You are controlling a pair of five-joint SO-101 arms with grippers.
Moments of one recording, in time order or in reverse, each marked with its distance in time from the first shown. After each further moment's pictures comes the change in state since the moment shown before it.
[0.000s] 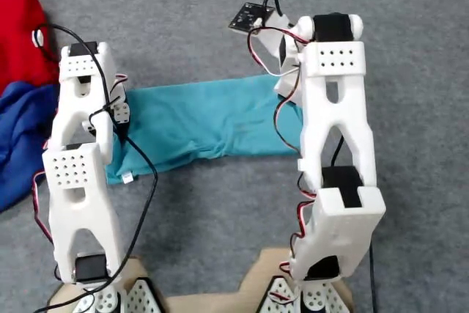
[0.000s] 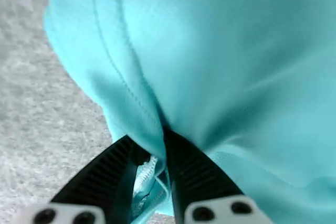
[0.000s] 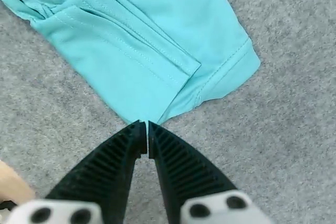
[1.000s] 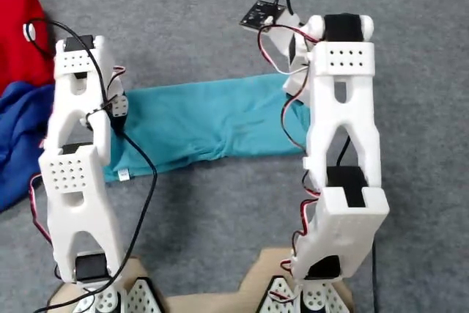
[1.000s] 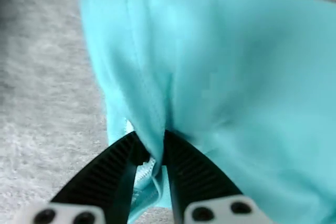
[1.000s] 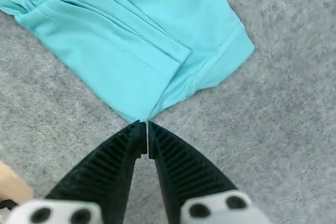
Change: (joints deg) left arm -1.7 -7.6 1.1 0.0 4.7; right arm 3.1 0.0 0.0 0.0 0.0
